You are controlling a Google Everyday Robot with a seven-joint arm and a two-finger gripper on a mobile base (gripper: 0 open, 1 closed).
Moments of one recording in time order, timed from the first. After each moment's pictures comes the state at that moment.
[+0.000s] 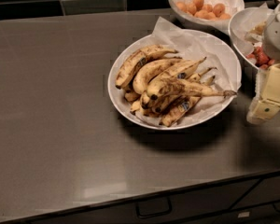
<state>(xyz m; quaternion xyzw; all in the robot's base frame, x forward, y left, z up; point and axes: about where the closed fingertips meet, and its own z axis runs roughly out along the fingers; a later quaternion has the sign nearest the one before) 0.438 -0.217 0.976 -0.60 0.78 -0.03 0.16</state>
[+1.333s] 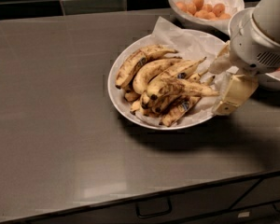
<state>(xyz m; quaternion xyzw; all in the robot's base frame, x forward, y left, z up) 0.455 -0.172 0.946 -0.64 0.75 0.01 0.17</state>
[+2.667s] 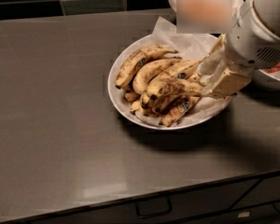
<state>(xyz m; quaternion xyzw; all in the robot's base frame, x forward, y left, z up) 0.443 -0.149 0.972 -0.65 0.73 0.00 0.21</state>
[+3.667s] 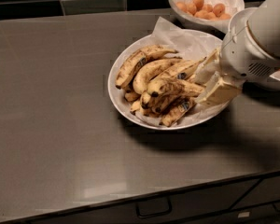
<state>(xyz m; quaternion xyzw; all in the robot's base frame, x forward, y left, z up) 0.451 -0.142 0.942 -0.65 0.72 0.04 0.23</state>
